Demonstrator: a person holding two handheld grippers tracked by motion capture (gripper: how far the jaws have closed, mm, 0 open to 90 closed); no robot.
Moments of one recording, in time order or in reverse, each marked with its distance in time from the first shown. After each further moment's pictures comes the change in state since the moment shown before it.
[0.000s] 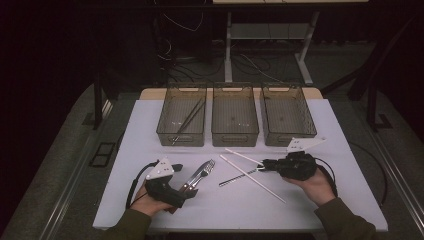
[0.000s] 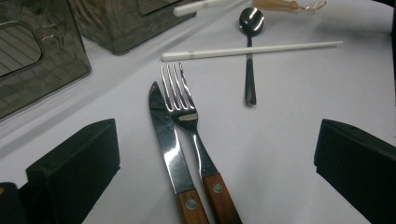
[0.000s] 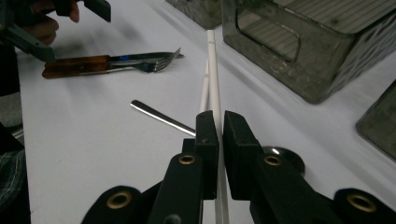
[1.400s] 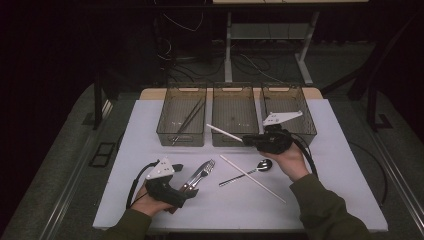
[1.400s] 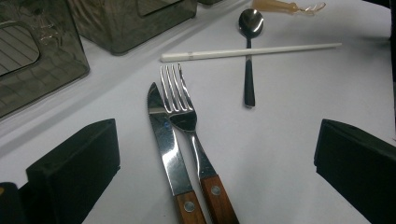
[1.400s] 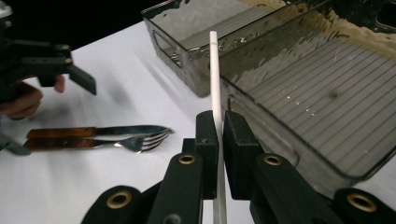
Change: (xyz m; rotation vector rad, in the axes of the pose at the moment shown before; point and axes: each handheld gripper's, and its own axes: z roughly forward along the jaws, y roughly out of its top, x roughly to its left) left arm -0.001 0.001 0.000 -0.006 -0.007 -0.007; right arm -0.007 0.073 0.042 -0.060 -0.005 0.004
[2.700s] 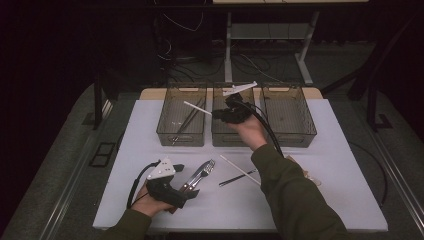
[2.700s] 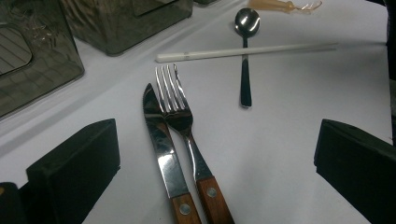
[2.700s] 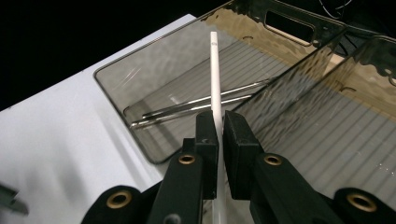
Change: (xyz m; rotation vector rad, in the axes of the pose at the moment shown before) left arm -0.001 0.001 0.001 0.004 -0.010 0.014; right arm -0.009 0.086 0.095 0.025 -0.072 0.032
